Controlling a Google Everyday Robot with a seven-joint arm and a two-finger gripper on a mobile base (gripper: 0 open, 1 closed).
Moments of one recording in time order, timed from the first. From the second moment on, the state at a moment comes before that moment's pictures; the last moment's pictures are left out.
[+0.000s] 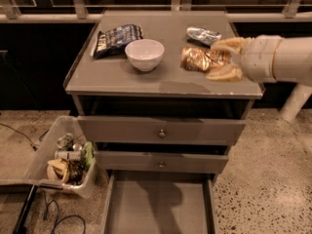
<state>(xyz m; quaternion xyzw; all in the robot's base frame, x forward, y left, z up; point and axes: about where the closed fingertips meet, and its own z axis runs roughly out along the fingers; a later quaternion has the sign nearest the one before) 0.587 -0.176 0.937 -0.60 0.57 -0.05 0.55</state>
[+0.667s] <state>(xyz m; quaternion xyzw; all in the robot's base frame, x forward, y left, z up) 0.664 -0.158 0.949 -0.54 0.63 -0.04 0.56</state>
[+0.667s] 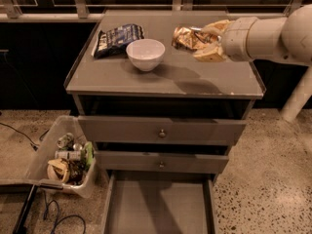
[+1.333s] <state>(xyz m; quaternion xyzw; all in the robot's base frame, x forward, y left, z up) 0.693 -0.190 0.934 -0.44 0.69 -0.03 0.57</state>
